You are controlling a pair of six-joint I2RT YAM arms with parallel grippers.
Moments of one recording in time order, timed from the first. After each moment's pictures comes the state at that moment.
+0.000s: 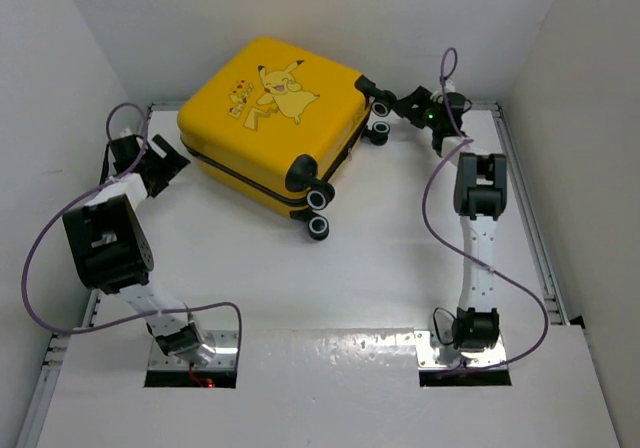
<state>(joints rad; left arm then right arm) 0.37 1.72 1.10 -0.04 0.23 -0.53 -0.08 2.61 1.92 0.50 -0.57 0.63</state>
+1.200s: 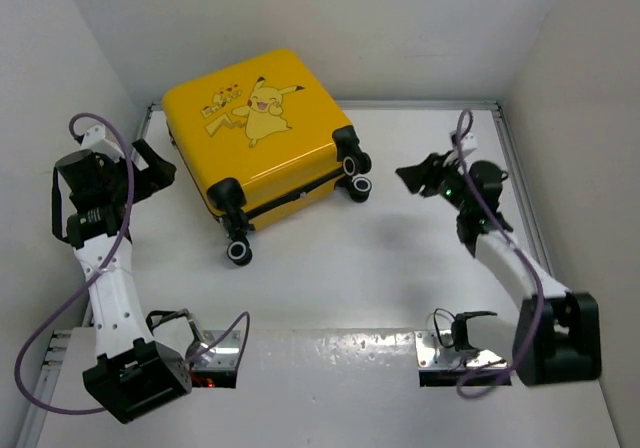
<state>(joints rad) 0.47 0.98 1.02 -0.50 0.38 -0.23 -0.01 1.25 0.62 0.43 -0.52 0.37</state>
